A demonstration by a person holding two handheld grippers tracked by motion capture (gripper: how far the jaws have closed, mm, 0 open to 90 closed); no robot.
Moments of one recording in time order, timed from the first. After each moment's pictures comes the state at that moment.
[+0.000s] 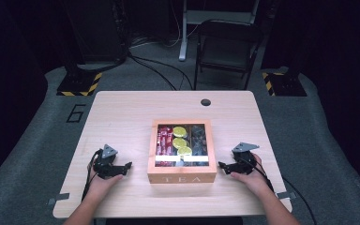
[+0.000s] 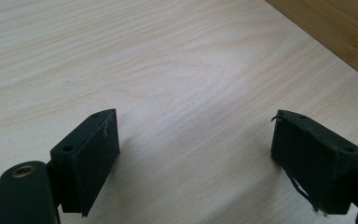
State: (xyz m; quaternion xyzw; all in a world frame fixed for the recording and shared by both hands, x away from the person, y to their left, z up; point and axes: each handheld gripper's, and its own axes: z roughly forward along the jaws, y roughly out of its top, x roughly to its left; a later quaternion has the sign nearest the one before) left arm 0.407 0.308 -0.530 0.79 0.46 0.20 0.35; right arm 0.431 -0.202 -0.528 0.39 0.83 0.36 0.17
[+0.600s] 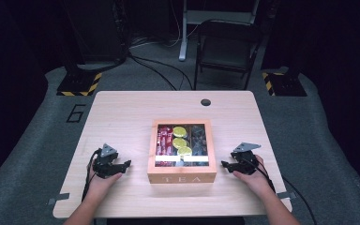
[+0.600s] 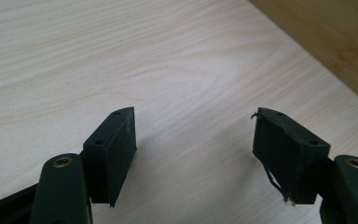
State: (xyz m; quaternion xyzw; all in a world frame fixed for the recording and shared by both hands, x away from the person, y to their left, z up) left arm 0.404 0.307 -0.519 0.78 0.47 0.19 0.37; right arm 0.426 -0.206 -0.519 0.39 0.84 0.35 0.16
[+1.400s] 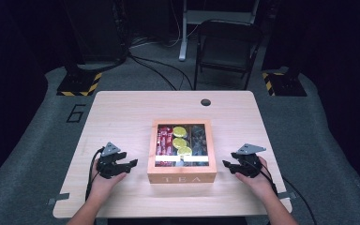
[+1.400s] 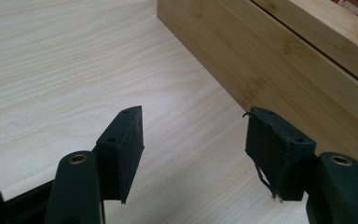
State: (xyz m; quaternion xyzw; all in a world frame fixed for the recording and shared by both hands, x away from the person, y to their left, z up) left arm 0.392 0.284 -0.494 0.78 0.45 0.16 0.41; right arm 0.404 -0.205 -0.496 0.38 0.82 0.38 0.18
